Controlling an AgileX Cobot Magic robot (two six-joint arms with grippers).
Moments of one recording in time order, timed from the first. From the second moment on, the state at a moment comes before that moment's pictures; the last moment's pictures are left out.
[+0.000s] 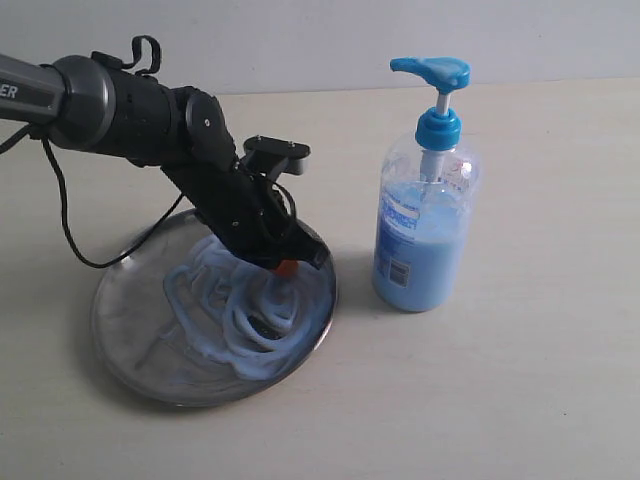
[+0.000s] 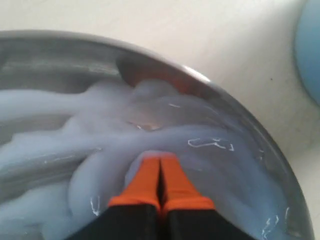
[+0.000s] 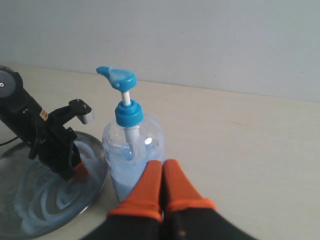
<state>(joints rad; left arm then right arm) -0.59 2.14 -1.31 -0.43 0.61 0.37 0.21 0.37 -0.51 0.34 0.59 -0.28</state>
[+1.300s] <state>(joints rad) -0.58 2.15 -1.31 -0.62 0.83 0.51 0.21 0.37 -0.51 0.34 0.59 -0.28</state>
